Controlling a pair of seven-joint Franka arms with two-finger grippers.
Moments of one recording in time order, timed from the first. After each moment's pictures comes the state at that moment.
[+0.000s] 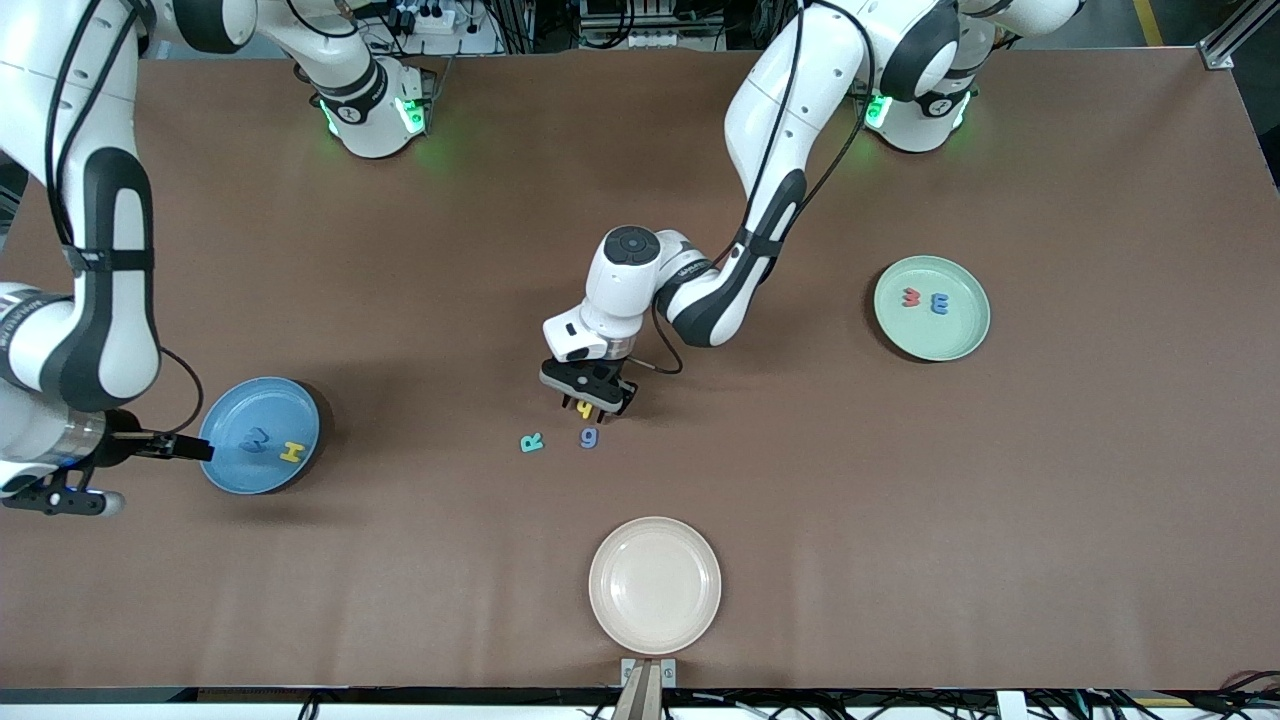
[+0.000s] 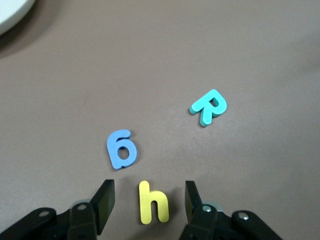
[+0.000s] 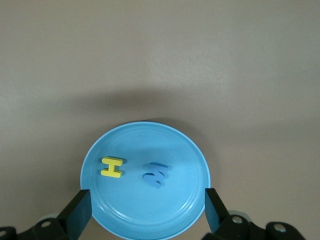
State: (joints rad) left arm -0.89 1.05 0.05 -1.26 0.11 2.76 -0.59; right arm 0.16 0.62 -0.46 -1.48 0.30 2.00 -0.25
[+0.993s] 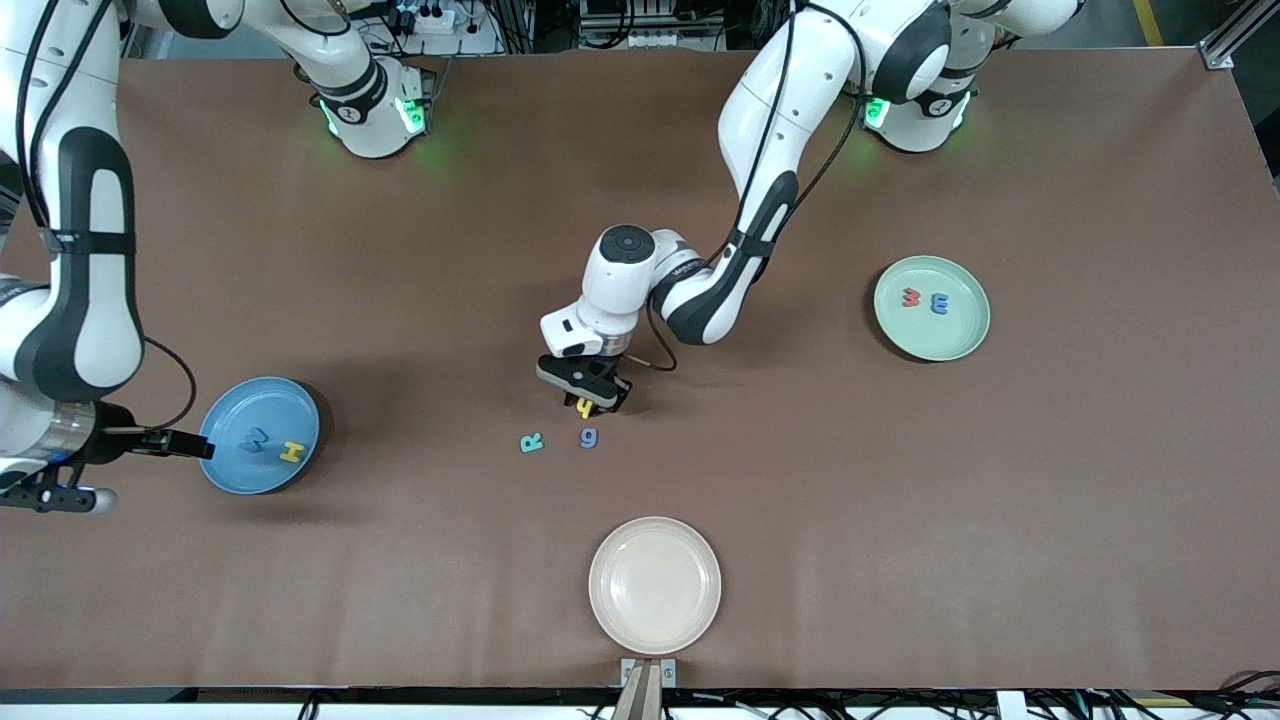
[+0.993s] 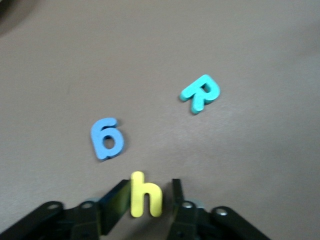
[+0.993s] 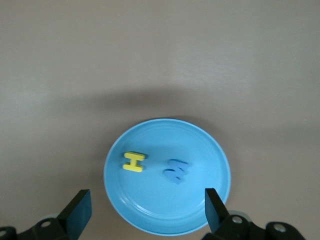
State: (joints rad) left arm -0.91 1.06 0.06 -1.26 0.12 2.77 -0.59; right arm 0.12 0.59 -0.37 -1.49 0.30 1.98 -0.25
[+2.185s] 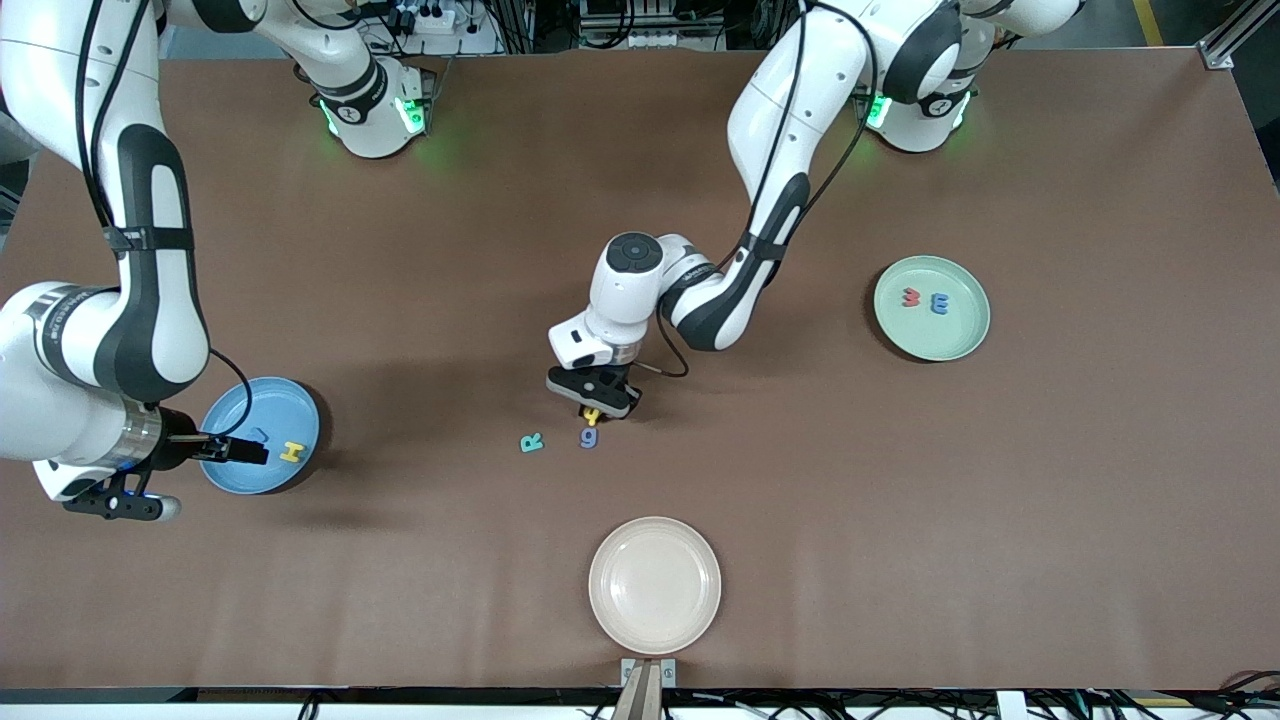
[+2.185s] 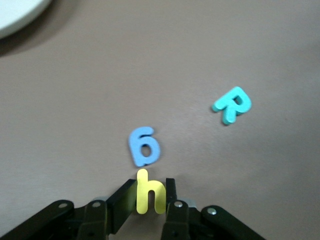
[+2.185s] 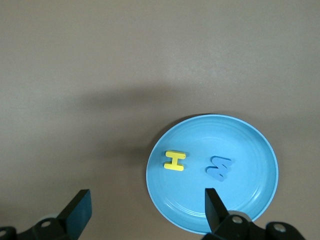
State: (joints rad) left arm -0.86 1.02 0.05 -1.27 0.12 2.69 -0.59; right arm 0.20 0.59 -0.37 -1.50 0.30 1.98 -0.09
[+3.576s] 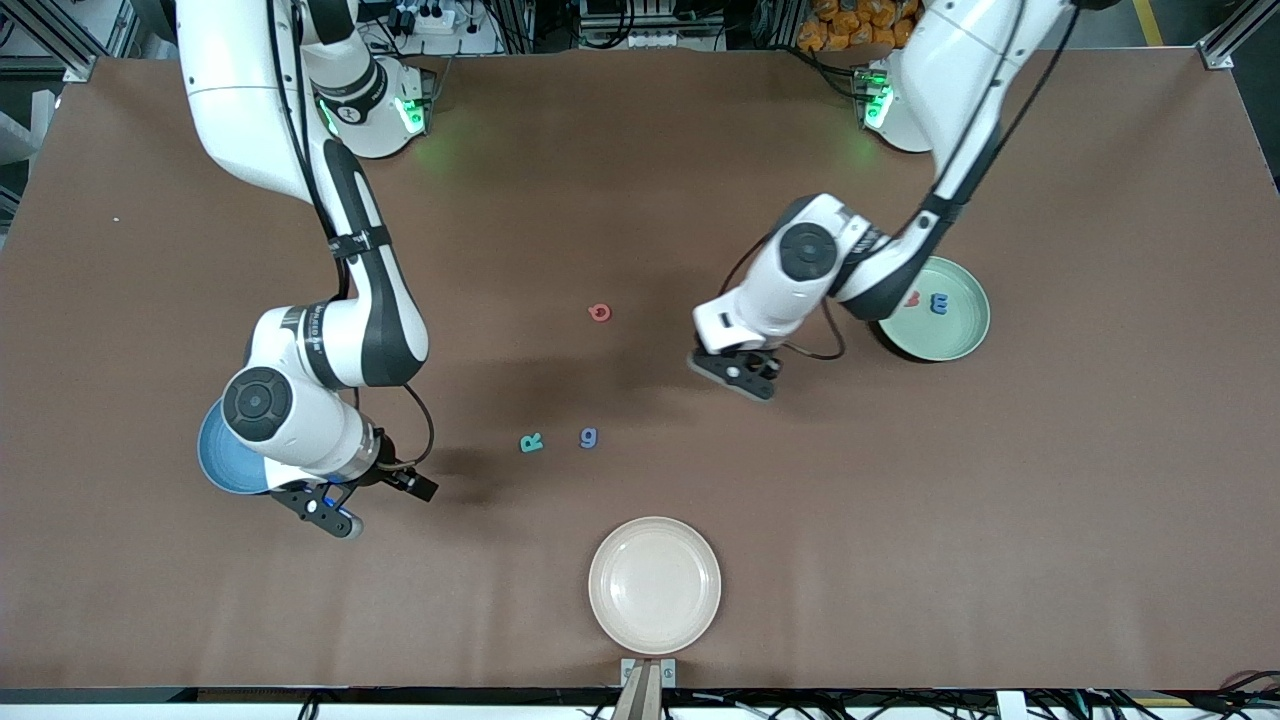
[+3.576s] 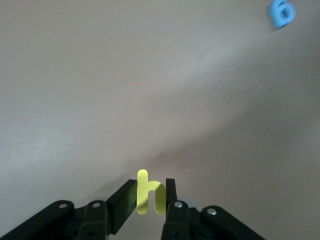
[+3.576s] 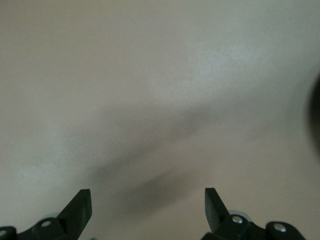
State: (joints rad) left arm -0.23 0.51 -0.38 -1.98 0.12 2.59 -0.16; right arm 0.50 0.72 -0.34 -1.45 0.31 2.18 0.64
